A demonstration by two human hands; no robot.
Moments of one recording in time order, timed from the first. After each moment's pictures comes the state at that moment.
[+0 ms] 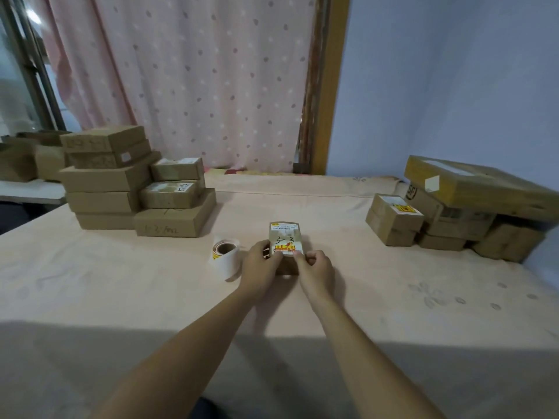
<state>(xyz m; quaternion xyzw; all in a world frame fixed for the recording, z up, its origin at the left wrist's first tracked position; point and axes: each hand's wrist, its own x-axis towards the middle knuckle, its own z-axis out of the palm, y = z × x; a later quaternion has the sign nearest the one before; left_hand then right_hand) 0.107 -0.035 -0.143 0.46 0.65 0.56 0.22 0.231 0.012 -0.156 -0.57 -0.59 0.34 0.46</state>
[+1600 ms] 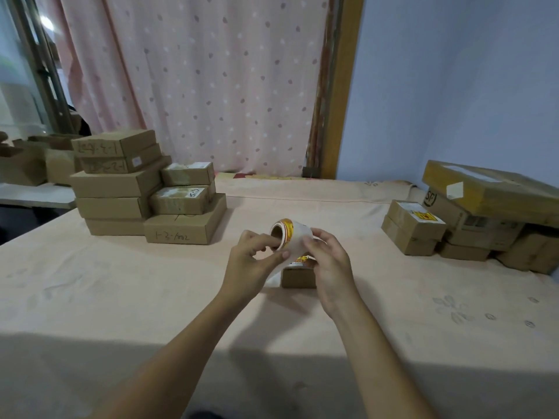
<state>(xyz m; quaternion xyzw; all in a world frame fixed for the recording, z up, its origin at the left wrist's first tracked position) 0.066 -0.083 -0.094 0.57 0.51 0.64 0.12 0.222 -0.037 -0.080 -0.30 -0.48 0.62 0.54</state>
